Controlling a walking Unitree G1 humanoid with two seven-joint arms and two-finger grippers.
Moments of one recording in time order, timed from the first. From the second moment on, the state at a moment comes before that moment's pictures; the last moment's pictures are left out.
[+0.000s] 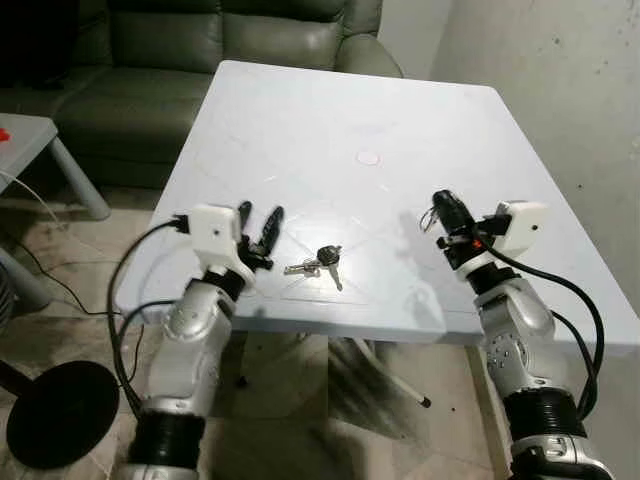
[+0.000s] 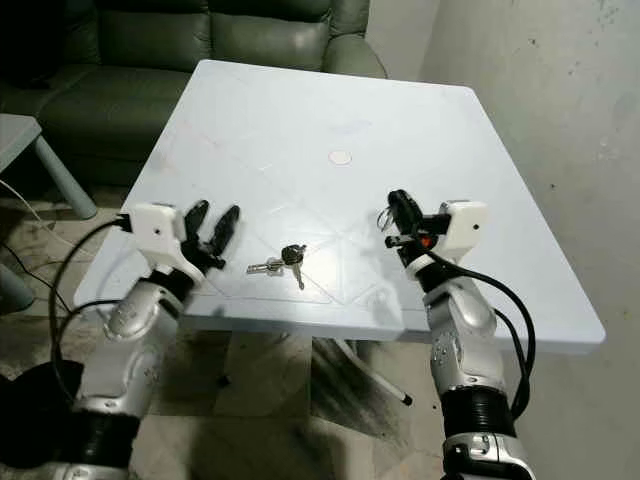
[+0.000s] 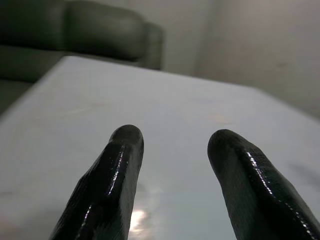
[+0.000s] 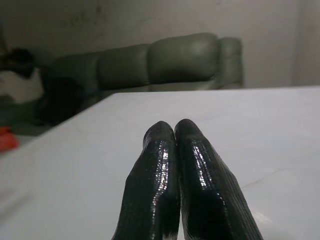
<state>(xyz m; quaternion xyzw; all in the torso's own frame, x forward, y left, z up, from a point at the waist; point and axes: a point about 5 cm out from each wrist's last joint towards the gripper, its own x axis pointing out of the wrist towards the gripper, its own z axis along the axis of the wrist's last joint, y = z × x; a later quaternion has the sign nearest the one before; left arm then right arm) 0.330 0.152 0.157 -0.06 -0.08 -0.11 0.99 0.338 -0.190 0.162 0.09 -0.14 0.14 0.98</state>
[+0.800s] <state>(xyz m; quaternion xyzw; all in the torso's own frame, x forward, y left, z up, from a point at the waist) 0.340 0.193 0.133 -0.04 -0.03 -0.01 1.00 0.333 -0.168 0.132 0.00 -0.08 0.08 0.99</state>
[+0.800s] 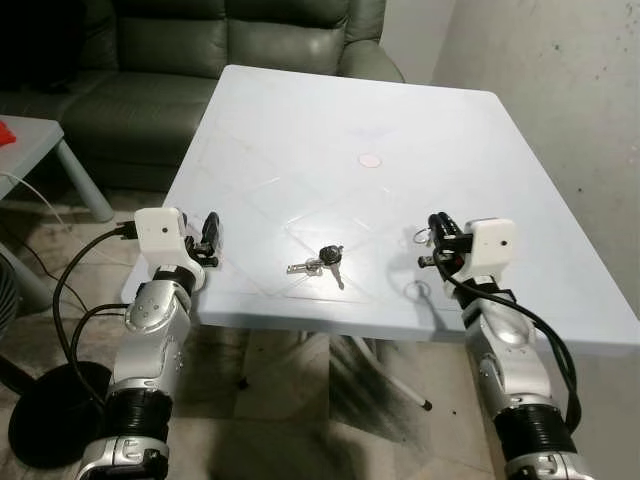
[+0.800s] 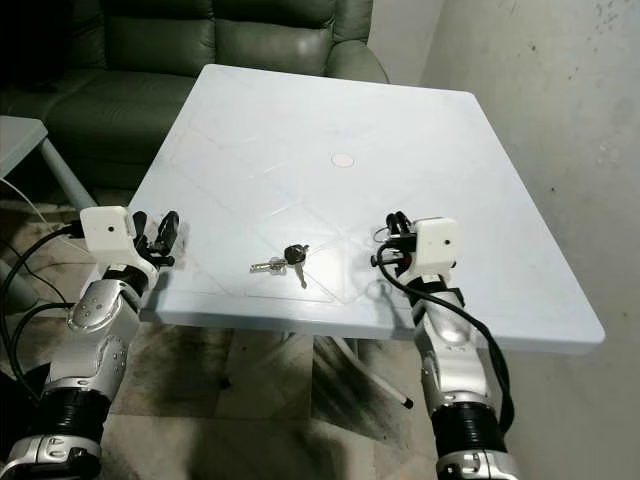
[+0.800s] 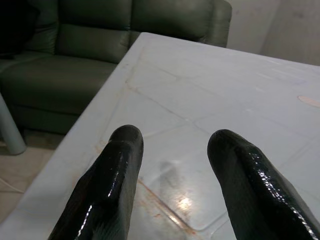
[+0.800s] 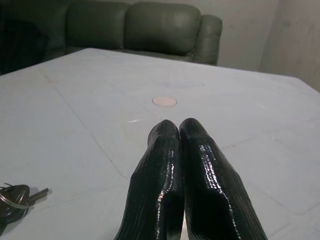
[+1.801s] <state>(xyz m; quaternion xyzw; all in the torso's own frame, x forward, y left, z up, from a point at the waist) 0.341 0.193 0.141 -0.07 -0.05 -0.02 1.00 0.333 -0.157 0.129 0.00 -0.07 0.08 0.99</state>
